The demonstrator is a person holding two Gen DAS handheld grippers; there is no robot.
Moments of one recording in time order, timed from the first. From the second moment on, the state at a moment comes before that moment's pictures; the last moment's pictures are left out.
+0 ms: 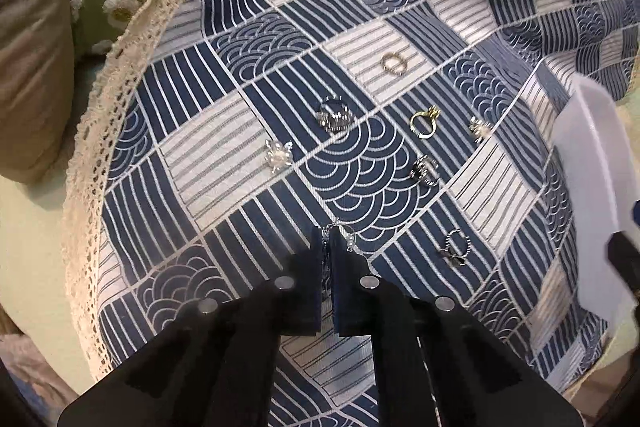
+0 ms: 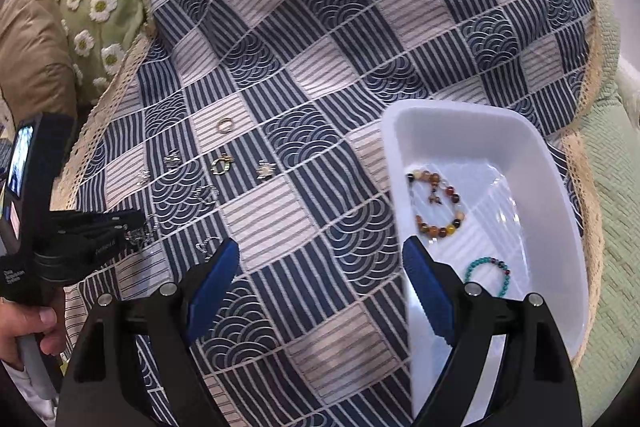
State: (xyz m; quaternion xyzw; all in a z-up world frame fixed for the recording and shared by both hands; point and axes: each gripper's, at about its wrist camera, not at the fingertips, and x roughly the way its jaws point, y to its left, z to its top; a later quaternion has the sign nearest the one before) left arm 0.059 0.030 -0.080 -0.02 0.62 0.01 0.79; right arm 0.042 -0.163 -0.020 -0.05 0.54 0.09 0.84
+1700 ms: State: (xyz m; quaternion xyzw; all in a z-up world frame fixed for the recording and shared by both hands) left arm 0.042 0.051 0.012 -0.06 0.52 -0.02 0.85; right arm 0.045 -0.113 -0.043 -0.01 0.55 0.14 0.82
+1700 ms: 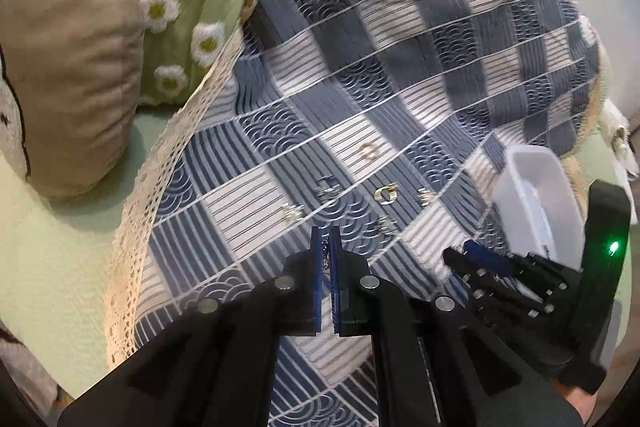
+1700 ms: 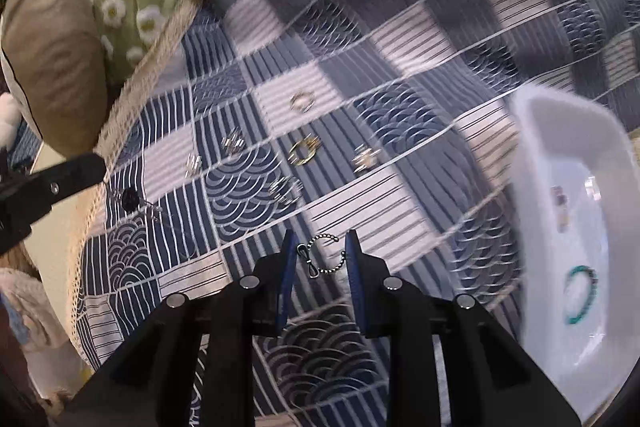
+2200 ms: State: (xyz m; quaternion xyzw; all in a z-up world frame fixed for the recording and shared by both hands) left arm 0.027 -0.123 0.085 0.01 0.46 -0.17 0.87; right arm 0.036 -0.297 0.041 0.03 0.47 -0.04 0.88
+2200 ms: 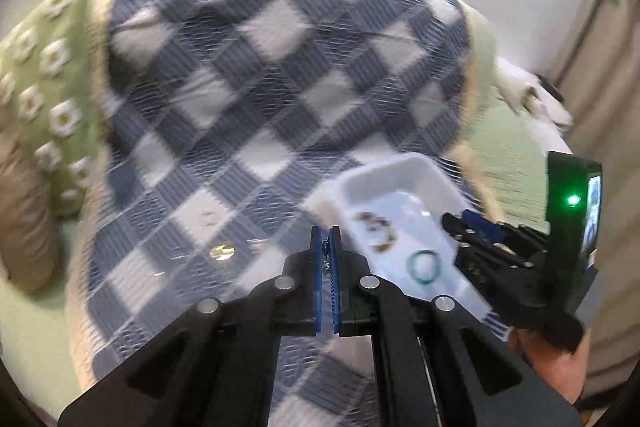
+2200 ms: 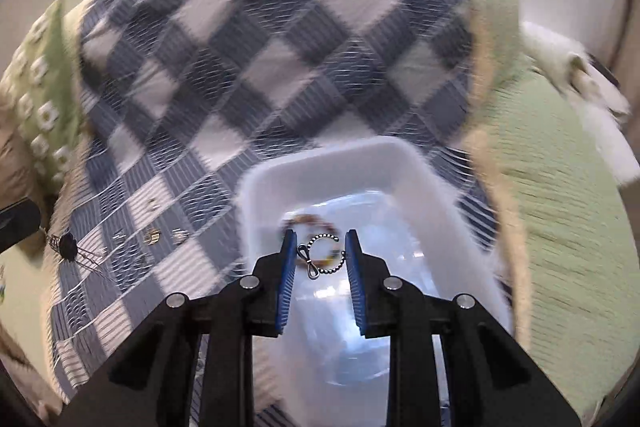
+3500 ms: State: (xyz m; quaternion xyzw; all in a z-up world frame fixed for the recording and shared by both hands) left arm 0.061 -0.202 -0.013 0.05 0.53 -0.16 0.83; right arm 0.058 -0.375 -0.056 0.09 0.57 -0.07 0.81
